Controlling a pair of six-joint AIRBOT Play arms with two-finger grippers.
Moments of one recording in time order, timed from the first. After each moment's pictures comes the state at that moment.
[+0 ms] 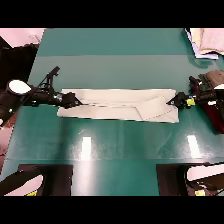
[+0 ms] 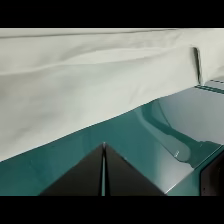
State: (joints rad) left arm -0.09 -1.15 0.91 0.75 -1.05 -1.30; right arm -0.42 -1.66 1.13 -0.77 1.36 1.02
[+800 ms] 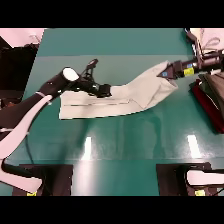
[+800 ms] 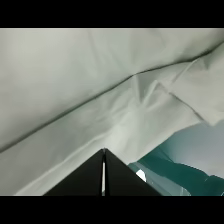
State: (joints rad) left arm -0.42 -1.66 1.37 0.76 -0.90 -1.38; right arm -0.12 -1.49 1.52 -0.61 1.51 1.13
